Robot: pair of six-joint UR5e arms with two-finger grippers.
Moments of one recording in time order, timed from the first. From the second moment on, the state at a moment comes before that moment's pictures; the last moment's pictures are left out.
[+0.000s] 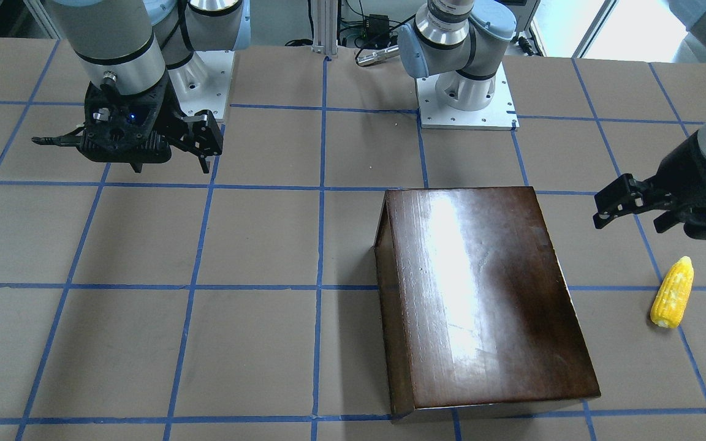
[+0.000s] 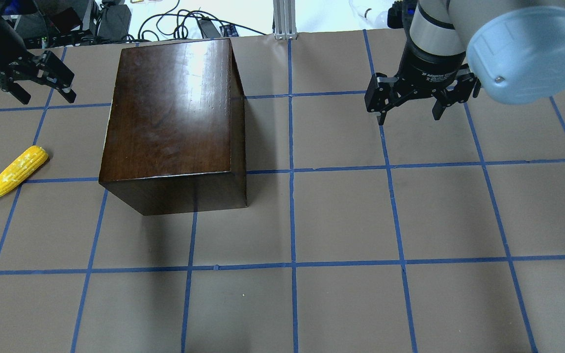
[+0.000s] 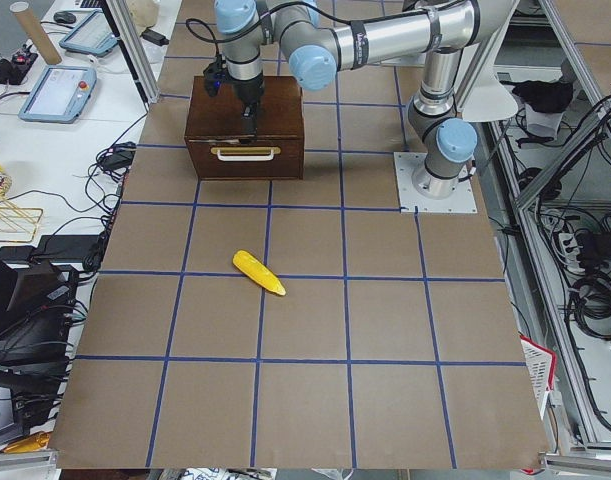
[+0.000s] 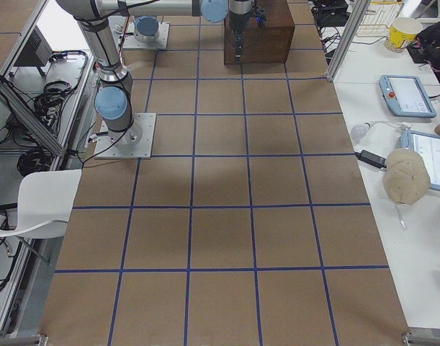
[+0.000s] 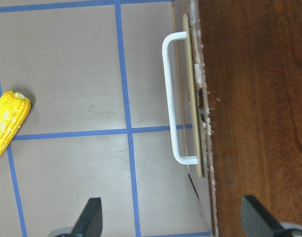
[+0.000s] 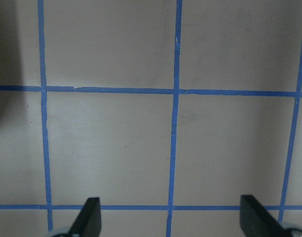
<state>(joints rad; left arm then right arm) -1.22 -1.78 -1.42 -1.56 1.56 0.40 1.66 -1.53 1.57 -1.60 -1.60 0.06</state>
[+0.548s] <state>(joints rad) -1.18 -1.90 -1.44 -1.48 1.50 0.45 1.66 -1.53 1.57 -1.60 -1.60 0.06</state>
